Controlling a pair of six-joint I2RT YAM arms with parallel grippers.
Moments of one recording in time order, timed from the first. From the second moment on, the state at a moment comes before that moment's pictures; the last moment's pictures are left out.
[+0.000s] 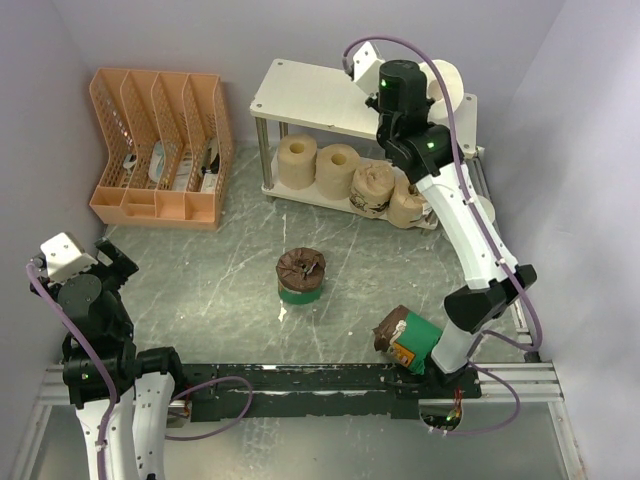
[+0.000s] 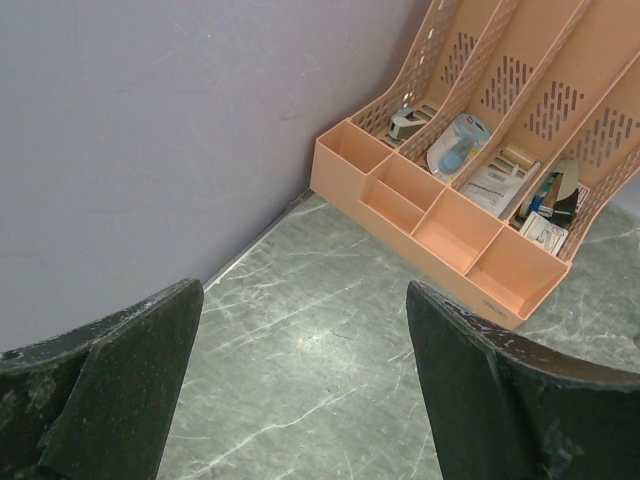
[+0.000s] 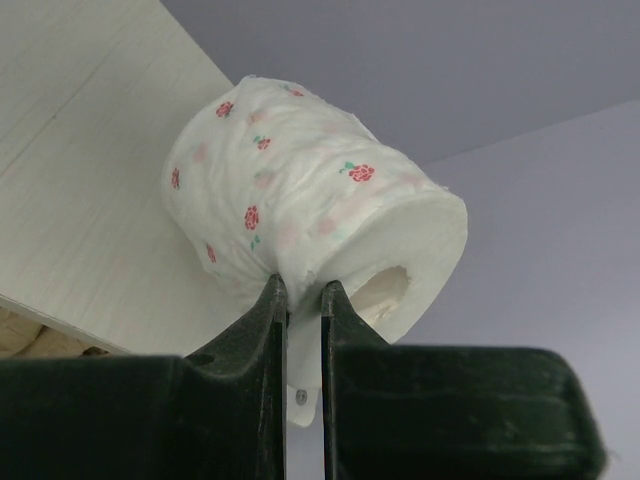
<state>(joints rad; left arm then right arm) 0.15 0.29 0.79 -0.59 -0.49 -0.18 0.53 1.73 2.15 -0.63 0.73 -0.84</state>
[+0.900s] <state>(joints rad) 0.15 0.29 0.79 -0.59 -0.49 -0.18 0.57 1.70 2.21 -0.67 0.70 -0.83</state>
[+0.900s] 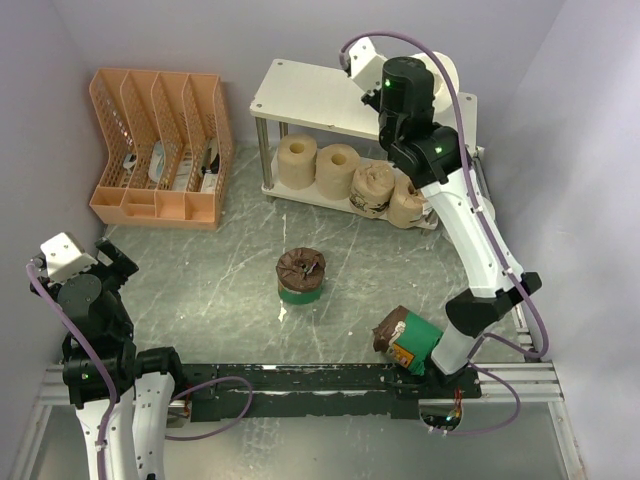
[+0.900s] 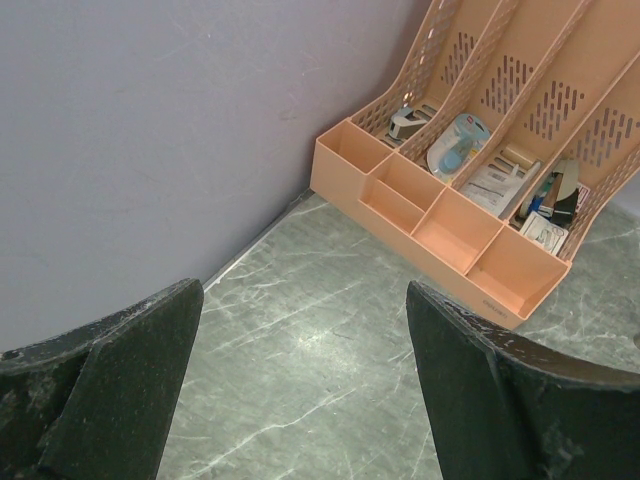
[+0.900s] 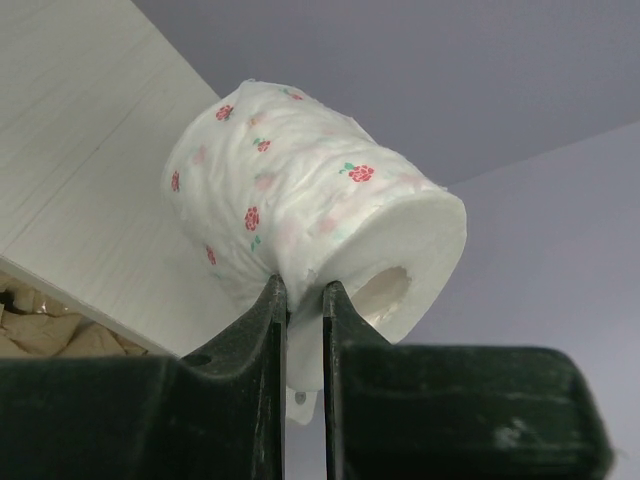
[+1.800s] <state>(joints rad) 0.16 0.30 0.79 -0.59 -0.49 -0.18 0.77 1.59 1.84 -0.17 0.79 -1.09</state>
